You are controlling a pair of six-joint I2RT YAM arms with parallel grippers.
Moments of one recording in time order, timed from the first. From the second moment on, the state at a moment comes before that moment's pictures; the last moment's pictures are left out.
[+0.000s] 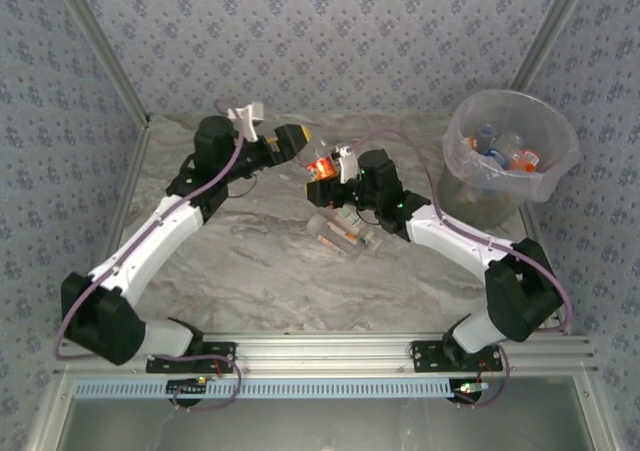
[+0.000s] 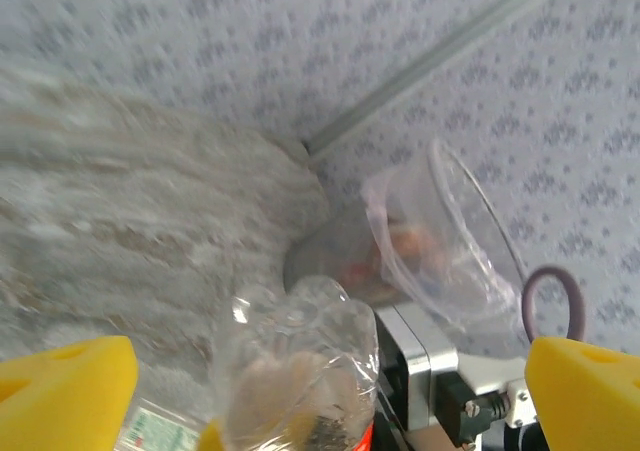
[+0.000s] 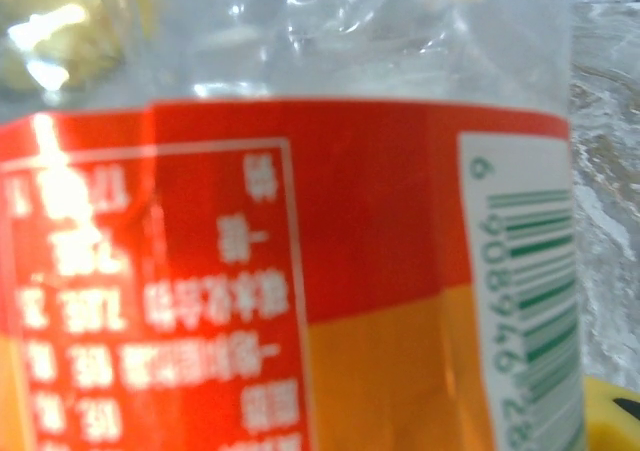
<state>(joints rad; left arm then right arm) -0.44 1.31 1.18 -0.06 0.39 -0.79 0.63 1.48 1.02 0.08 -0.34 0.37</state>
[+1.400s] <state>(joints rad) -0.30 0.98 0.78 -0.25 -0.21 -0.82 -0.33 1.48 1.59 -0.70 0.11 0.04</state>
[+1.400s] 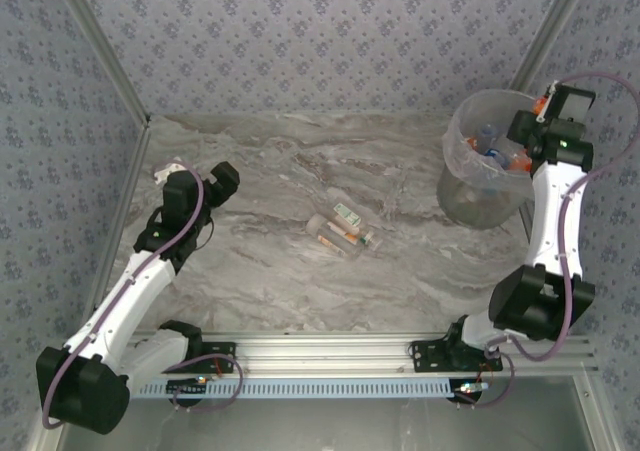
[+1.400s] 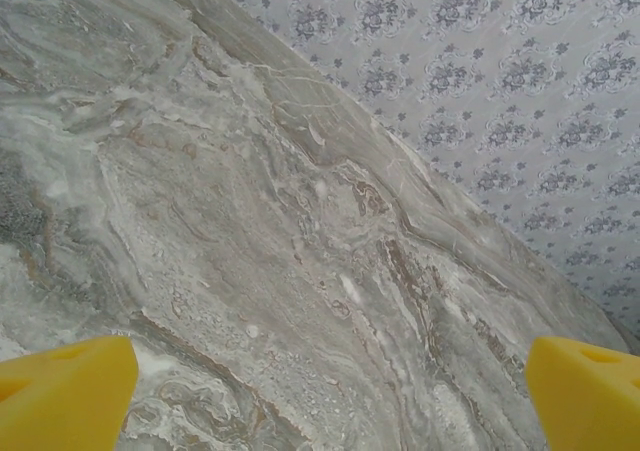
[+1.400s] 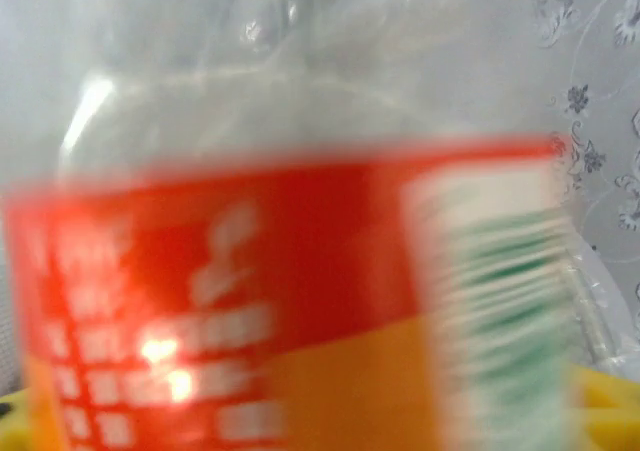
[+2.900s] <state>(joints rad) -0.29 1.11 0.81 -0.33 -0.09 -0.82 0.50 1.83 1.40 -0.66 -0.18 0.07</state>
